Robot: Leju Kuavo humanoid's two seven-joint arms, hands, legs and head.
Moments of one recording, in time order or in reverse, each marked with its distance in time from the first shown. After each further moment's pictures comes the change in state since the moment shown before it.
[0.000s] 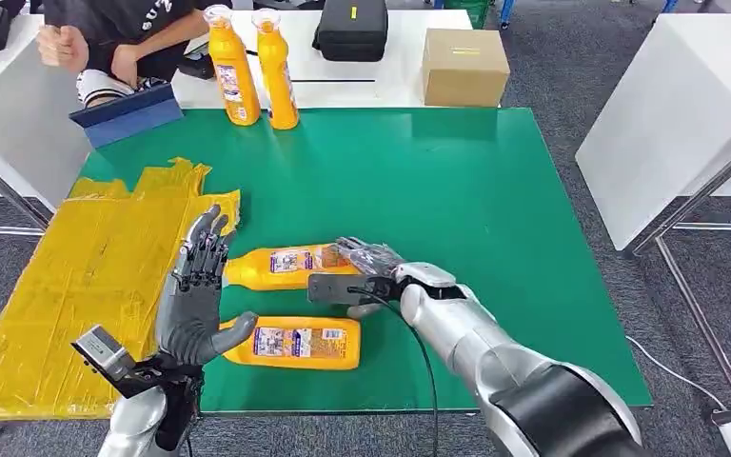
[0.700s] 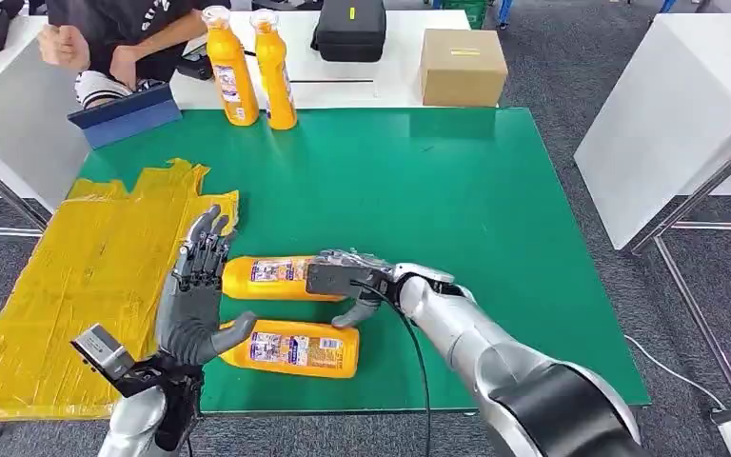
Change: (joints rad) left arm 0.000 0.000 0.000 0.000 0.010 0.004 0.008; right arm -0.006 0.017 -0.054 -0.005 -0.111 0.195 -0.074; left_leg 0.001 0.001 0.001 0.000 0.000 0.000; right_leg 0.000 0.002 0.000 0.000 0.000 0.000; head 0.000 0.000
